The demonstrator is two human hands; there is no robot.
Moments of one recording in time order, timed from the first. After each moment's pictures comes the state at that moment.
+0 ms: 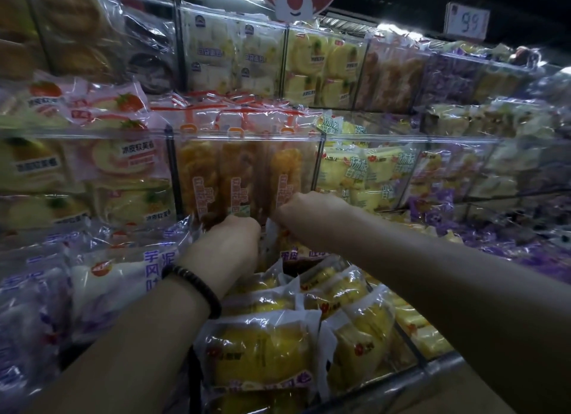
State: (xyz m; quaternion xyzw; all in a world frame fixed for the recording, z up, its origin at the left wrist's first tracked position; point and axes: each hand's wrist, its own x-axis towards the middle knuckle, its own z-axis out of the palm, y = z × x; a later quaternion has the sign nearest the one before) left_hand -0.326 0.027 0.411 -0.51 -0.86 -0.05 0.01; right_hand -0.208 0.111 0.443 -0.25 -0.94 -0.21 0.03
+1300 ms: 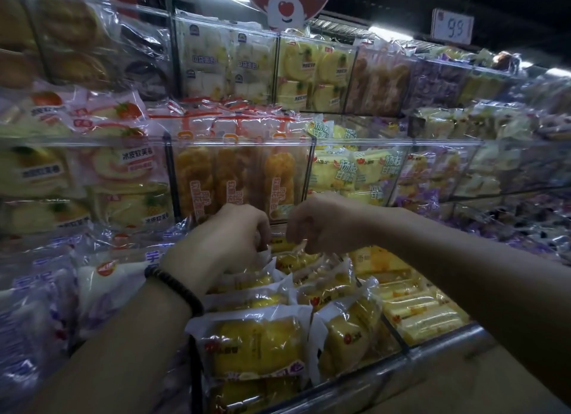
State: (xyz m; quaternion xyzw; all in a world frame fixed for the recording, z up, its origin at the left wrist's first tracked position) left_hand -0.316 -0.002 0.433 -0.59 -0.79 -0.14 -0.02; right_hand -0.154 0.130 0.449 -0.20 -0.98 0.05 0.07
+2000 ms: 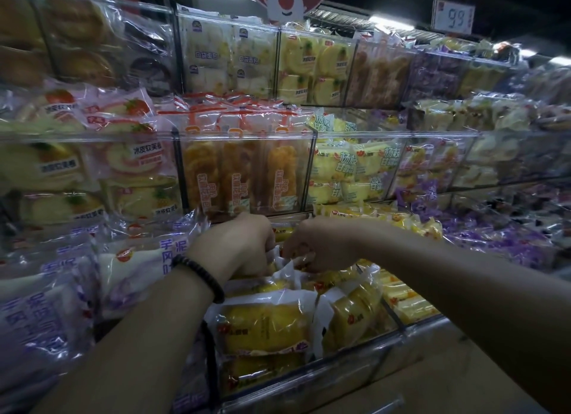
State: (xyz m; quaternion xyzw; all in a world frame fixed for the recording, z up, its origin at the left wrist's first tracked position) left_hand -0.310 -0.001 0.418 -0.61 -0.79 -0.04 -0.04; right_hand -0.160 0.106 0.417 -0.15 -0.99 -0.03 -0.04
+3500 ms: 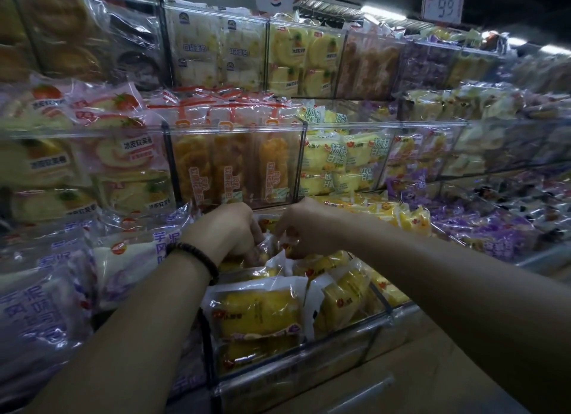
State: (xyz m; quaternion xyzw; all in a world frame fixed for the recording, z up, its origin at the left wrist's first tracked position) left_hand -0.317 0.002 0.424 -0.55 -0.82 -0.09 -0.11; right_hand -0.163 0.098 0.414 -0.19 -0.98 -0.04 0.05
